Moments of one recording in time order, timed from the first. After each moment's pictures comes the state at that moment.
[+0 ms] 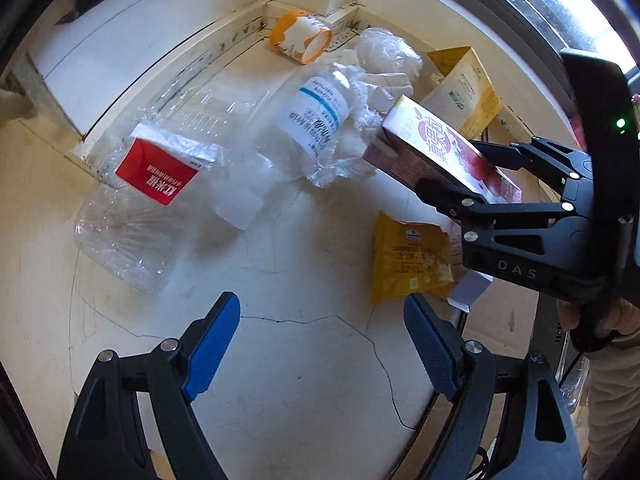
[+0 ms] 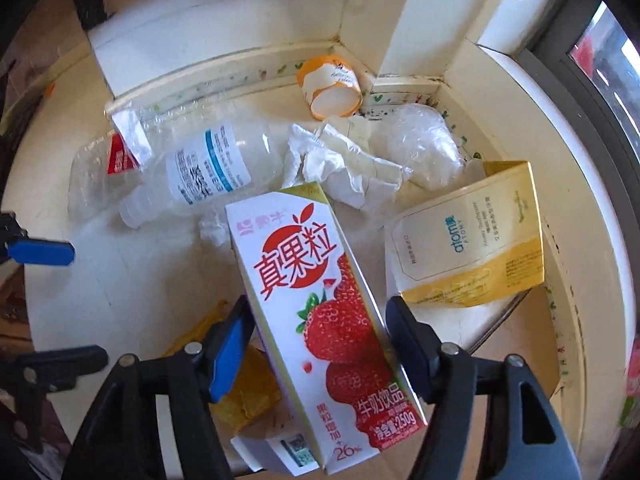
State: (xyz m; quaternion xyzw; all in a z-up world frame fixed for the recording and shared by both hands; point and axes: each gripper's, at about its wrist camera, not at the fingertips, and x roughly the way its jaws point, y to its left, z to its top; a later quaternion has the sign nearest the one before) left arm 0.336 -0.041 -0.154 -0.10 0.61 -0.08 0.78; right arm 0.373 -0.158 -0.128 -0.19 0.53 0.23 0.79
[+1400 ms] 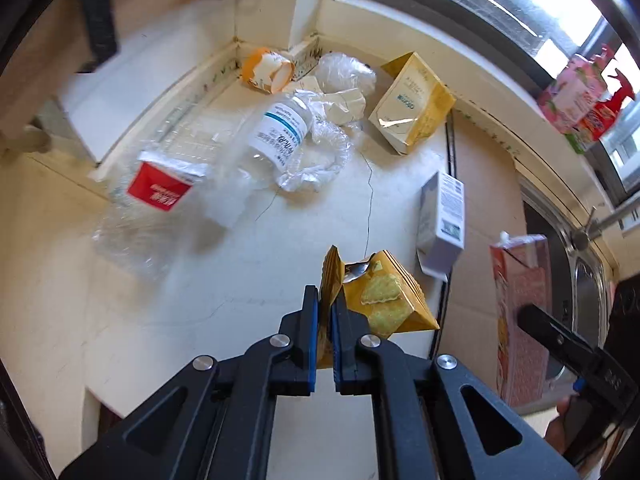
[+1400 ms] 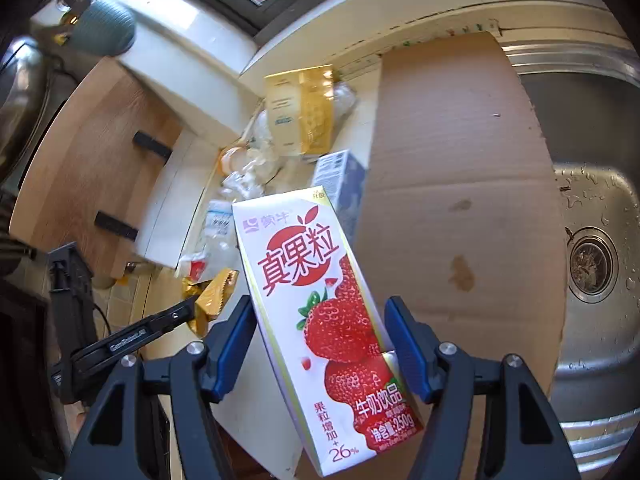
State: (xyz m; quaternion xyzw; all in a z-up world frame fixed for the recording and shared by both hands) left arm 0.289 -0.053 -0.115 -0.05 0.56 -0.10 0.82; right arm 0.194 -0.281 -0.123 0.33 0.48 0.10 0.81
